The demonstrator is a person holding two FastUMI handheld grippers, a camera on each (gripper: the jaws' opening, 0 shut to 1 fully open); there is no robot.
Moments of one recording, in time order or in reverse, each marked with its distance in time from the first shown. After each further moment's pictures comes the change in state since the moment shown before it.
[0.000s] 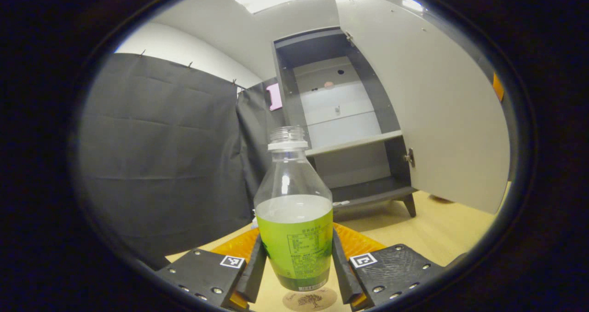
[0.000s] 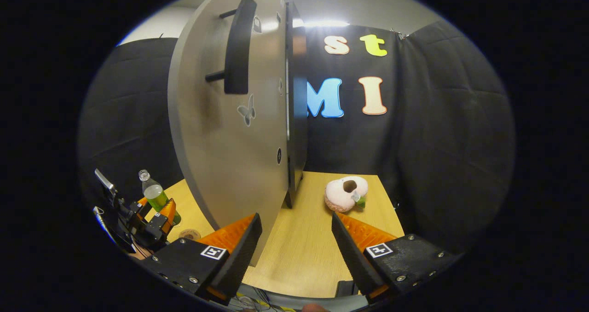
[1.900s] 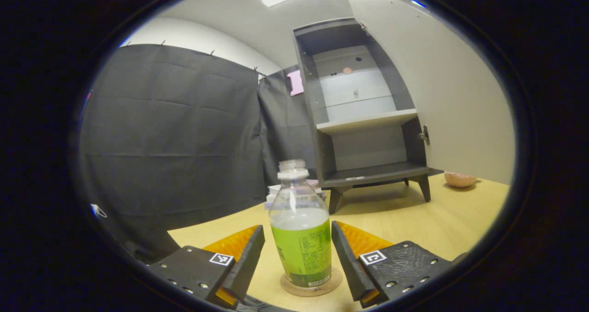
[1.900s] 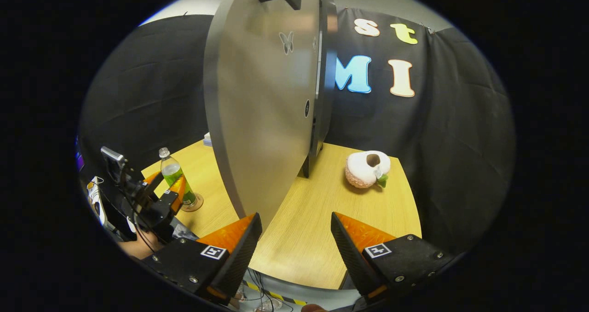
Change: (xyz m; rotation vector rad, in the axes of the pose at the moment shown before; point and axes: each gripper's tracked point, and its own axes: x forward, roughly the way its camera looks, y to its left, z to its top) left arm -0.025 0.013 -0.056 -0.053 0.036 0.138; right arm 0.008 0.012 -0.071 -0.098 0.122 0.102
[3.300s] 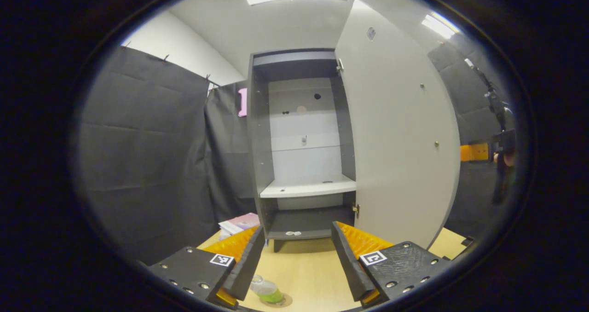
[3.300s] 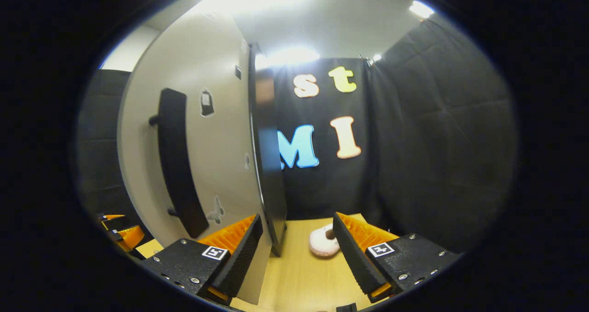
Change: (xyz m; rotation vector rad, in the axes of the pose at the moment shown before) left arm -0.011 -0.061 0.268 -0.055 0.044 -0.374; right arm -0.064 -0.073 0.225 0.179 -0.475 -0.252
